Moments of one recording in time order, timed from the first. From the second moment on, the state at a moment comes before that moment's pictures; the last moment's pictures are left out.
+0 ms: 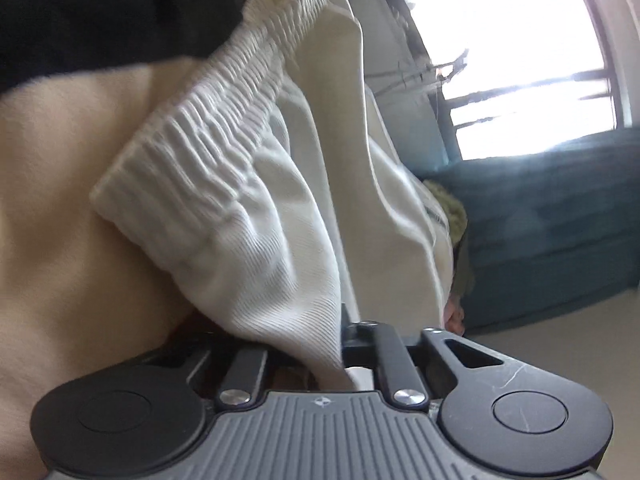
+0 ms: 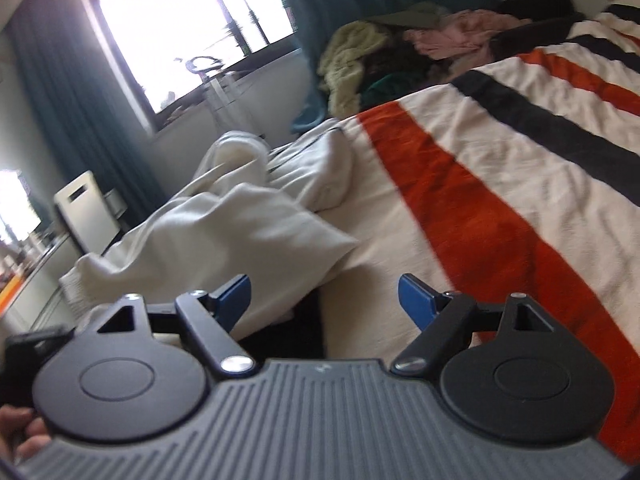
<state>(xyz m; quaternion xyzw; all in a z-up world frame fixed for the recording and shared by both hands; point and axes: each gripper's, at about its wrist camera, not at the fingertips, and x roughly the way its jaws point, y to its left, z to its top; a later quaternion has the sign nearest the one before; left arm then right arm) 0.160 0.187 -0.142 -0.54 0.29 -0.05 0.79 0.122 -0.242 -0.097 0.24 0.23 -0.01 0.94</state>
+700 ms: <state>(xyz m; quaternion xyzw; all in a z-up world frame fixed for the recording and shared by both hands) 0.035 0.319 -0.041 -0.50 0.13 0.15 0.84 0.191 -0.245 -0.118 0.39 0.31 0.05 0.87</state>
